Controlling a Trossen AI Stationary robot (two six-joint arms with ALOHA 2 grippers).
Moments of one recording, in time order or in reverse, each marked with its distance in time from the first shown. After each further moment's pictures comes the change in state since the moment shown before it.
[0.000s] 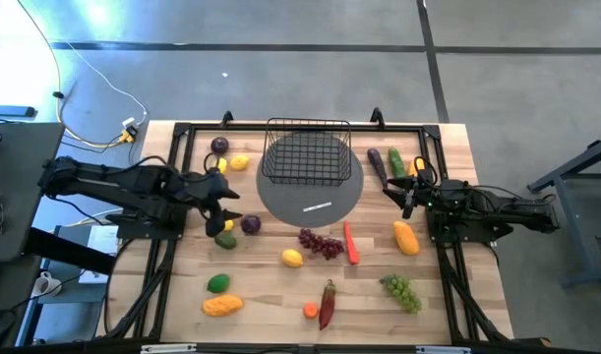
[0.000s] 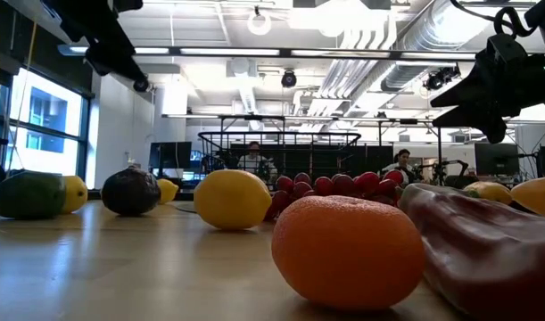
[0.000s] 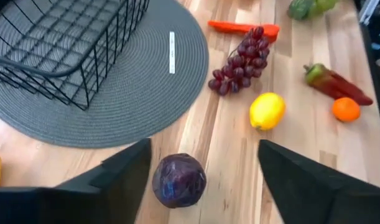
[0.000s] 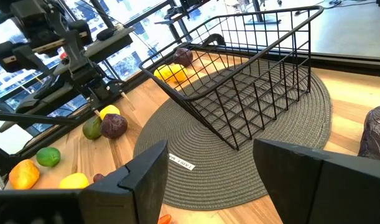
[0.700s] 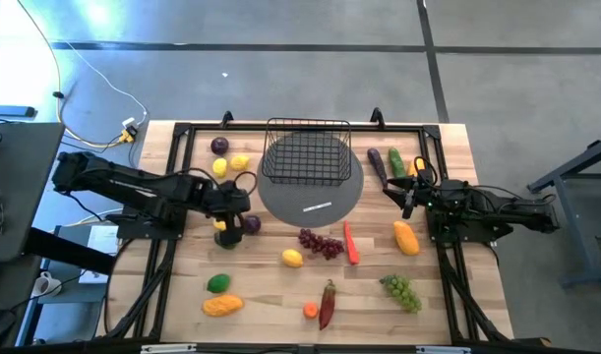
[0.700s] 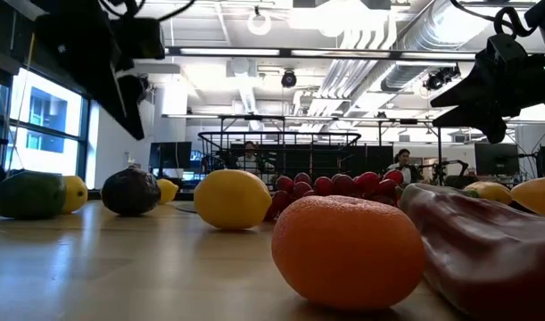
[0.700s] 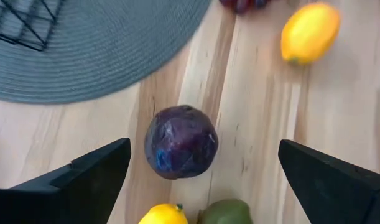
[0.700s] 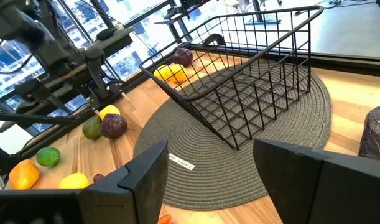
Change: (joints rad) left arm 0.000 0.324 0.001 -0.001 0.071 0.049; right arm 0.000 0.000 0.000 0.000 0.000 0.000
